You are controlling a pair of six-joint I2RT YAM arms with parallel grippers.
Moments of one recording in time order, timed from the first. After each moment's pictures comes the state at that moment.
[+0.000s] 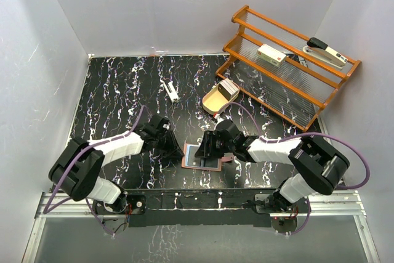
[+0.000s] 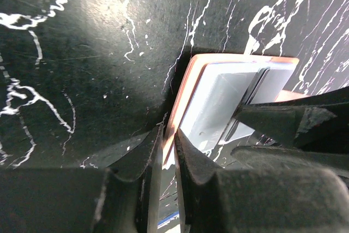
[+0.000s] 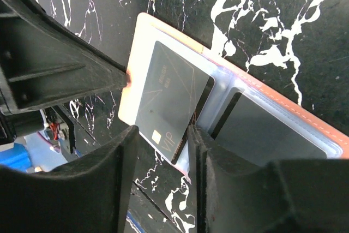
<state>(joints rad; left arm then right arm) -0.62 1.45 0.61 -0.22 0.29 -0.96 0.80 1.48 0.56 0.21 -0.27 0.83</state>
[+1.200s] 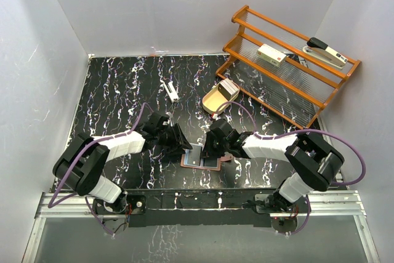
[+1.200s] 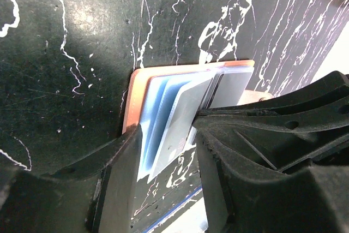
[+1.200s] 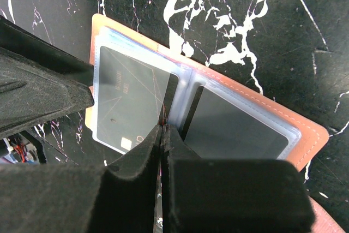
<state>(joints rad) -0.59 1.48 0.60 -0.05 0.38 -0.97 0.82 1.53 0.66 0.00 -0.13 0.83</state>
